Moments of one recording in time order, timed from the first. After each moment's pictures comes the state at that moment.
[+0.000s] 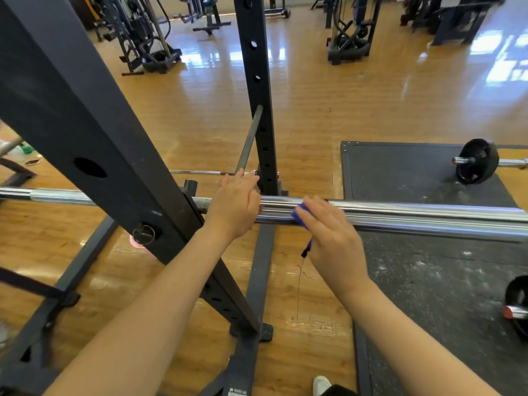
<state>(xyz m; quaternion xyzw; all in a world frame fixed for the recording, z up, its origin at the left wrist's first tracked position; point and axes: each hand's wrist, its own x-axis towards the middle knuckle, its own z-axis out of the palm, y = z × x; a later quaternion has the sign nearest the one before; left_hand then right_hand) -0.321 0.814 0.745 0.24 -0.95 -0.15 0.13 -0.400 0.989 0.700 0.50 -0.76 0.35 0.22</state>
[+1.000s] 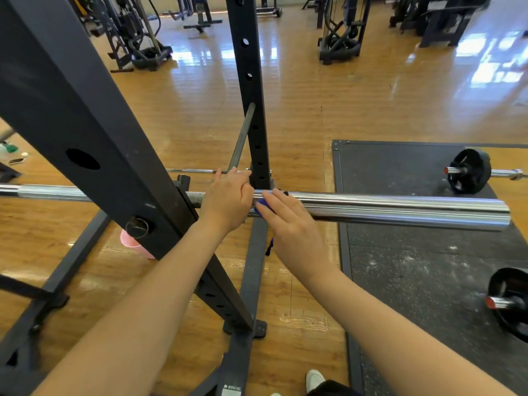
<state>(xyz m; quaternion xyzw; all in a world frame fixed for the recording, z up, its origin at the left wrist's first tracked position) -0.322 0.815 0.744 0.27 -0.94 -0.17 0.13 -0.381 0.956 0.702 0.56 -0.74 0.30 0.21</state>
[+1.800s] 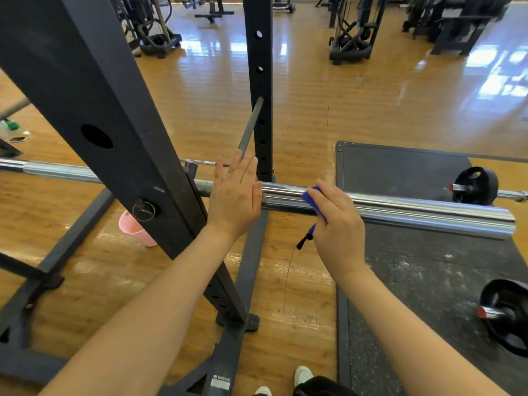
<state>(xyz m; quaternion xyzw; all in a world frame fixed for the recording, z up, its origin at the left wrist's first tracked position) -0.310 0.827 0.725 0.22 -0.95 -0.03 0.24 -0.399 0.990 0.709 0.43 -0.78 0.40 0.21</state>
